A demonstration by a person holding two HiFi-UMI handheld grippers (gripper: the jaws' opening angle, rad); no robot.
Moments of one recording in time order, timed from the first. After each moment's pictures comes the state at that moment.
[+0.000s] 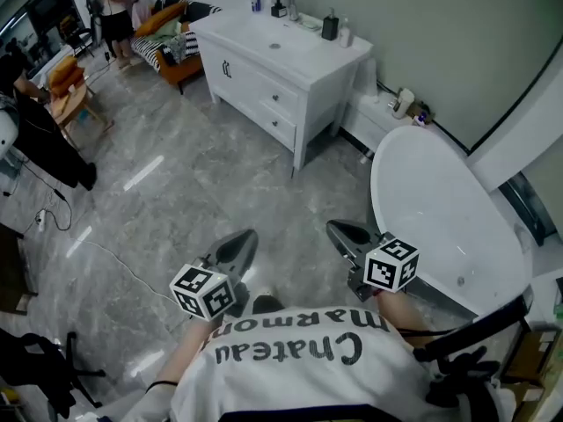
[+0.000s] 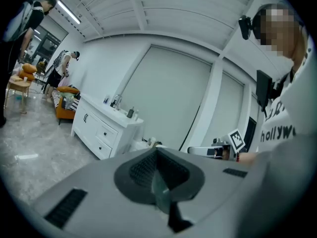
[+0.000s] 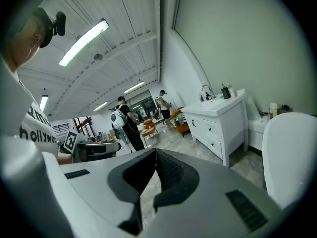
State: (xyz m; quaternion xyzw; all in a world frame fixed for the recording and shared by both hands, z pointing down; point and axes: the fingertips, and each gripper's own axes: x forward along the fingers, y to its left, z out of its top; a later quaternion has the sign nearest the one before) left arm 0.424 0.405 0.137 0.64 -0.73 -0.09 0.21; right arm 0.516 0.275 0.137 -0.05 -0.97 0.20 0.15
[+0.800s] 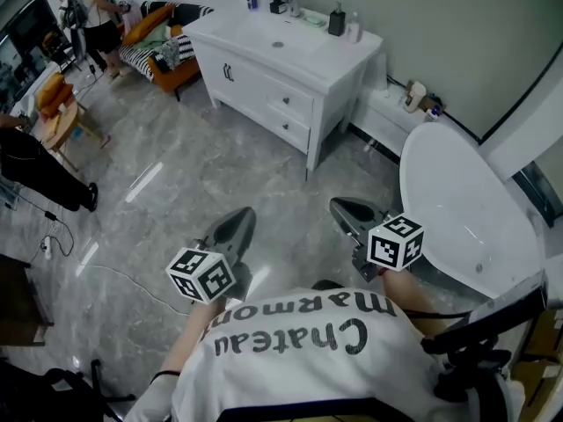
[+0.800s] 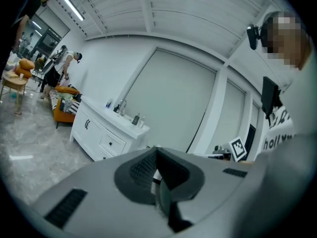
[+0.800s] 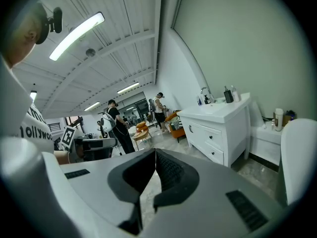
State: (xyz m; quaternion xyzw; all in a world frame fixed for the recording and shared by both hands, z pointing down) left arm 0.263 0.392 0.124 0.65 -0.72 -0.11 0.21; right arm 0.371 0.263 0.136 -0.01 -0.97 0.18 0.14
